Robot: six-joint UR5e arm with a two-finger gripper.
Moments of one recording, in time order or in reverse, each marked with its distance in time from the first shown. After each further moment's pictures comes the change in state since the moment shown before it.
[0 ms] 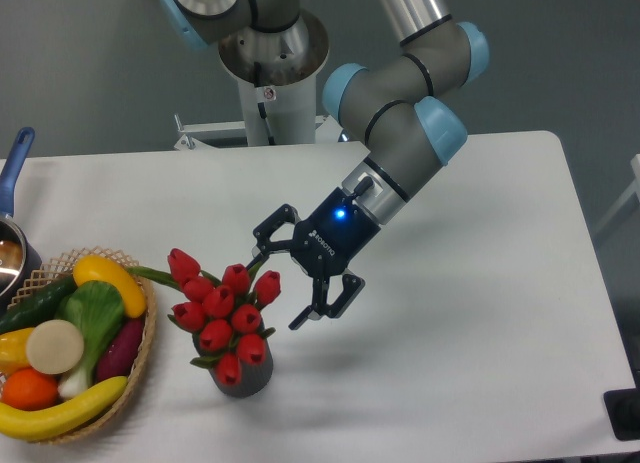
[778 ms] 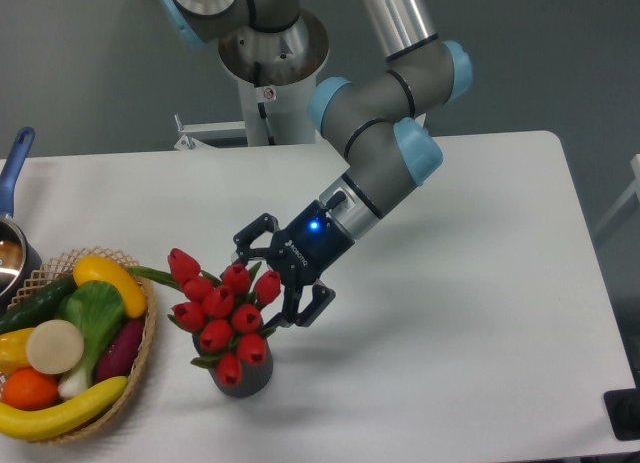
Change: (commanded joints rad) arm -0.040 -0.037 -0.009 0.002 -0.011 0.075
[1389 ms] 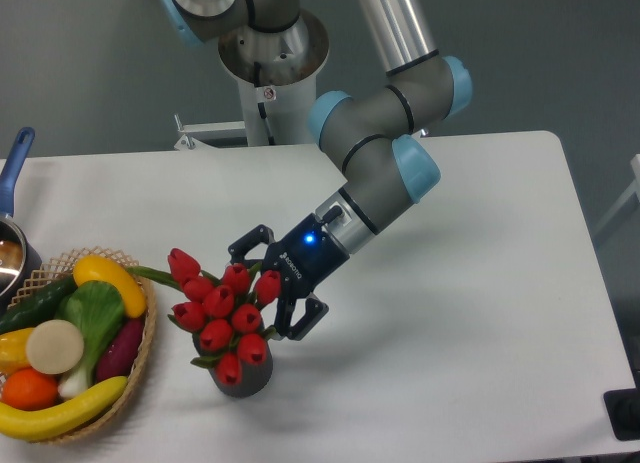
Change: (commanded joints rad) arm -0.020 -0.051 0.061 0.002 -0.025 -0.002
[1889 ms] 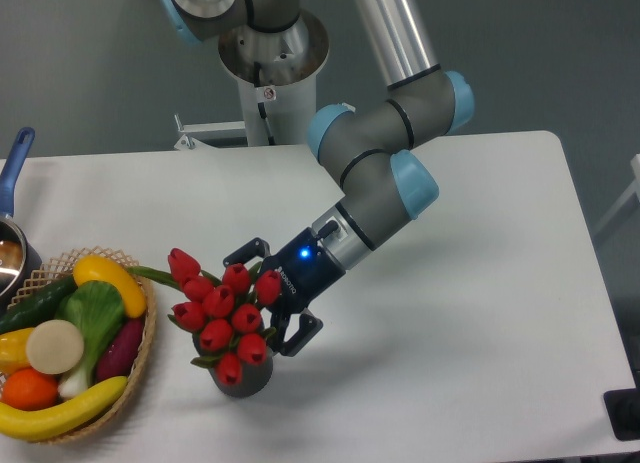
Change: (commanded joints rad) arm -0.018 -0.032 0.041 -0.002 0.000 -0.008
